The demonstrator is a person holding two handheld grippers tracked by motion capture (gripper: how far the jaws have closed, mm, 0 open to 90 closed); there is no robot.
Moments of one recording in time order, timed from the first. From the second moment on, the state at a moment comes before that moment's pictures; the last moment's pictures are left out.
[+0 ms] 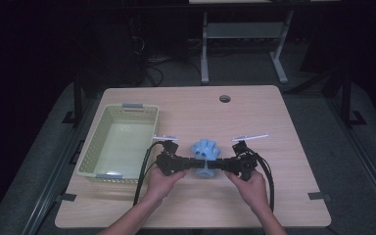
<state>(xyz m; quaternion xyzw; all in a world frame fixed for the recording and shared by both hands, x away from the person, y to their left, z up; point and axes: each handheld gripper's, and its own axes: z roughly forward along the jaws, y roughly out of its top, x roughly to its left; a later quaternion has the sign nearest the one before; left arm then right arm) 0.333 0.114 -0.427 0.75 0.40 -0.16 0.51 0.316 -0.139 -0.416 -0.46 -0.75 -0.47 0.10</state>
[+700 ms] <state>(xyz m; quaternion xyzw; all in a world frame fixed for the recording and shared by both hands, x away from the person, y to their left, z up) 0.335 0.137 -0.405 0.74 0.40 -0.14 0.53 0.323 -0.124 -0.400 -0.44 -0.74 -0.50 0.11</state>
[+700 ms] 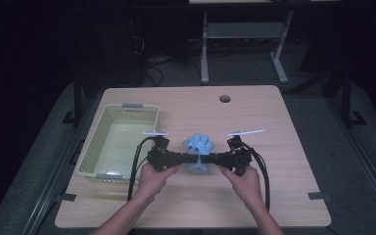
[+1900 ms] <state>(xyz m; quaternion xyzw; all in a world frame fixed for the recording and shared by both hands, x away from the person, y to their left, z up) 0.332 0.205 -0.377 0.72 0.40 -0.12 0.55 0.343 -0.061 -0.368 -0.39 -0.75 -0.51 0.12</state>
